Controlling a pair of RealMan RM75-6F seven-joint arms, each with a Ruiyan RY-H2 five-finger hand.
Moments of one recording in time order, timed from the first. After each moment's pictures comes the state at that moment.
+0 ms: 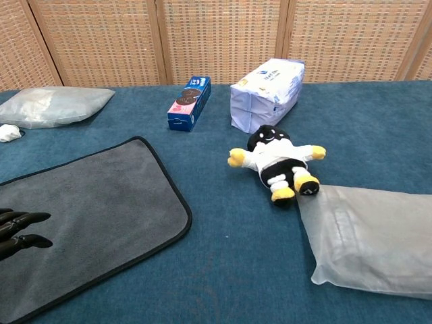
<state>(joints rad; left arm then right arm) -0.09 -1.53 0.14 -1.42 1.73 1.32 0.45 0.04 -1.13 0.05 -1.67 -1.58 1.57 -0.06</state>
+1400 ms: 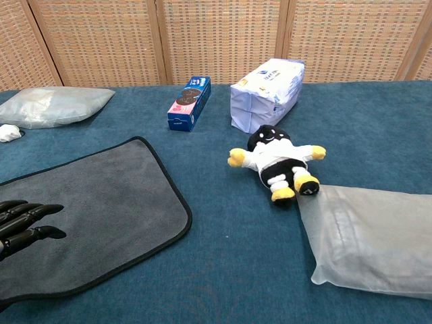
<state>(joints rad) -0.13 -1.58 0.14 -1.36 1.72 1.34 0.44 0.03 -1.12 0.05 -1.67 -1.58 1.57 -0.05</state>
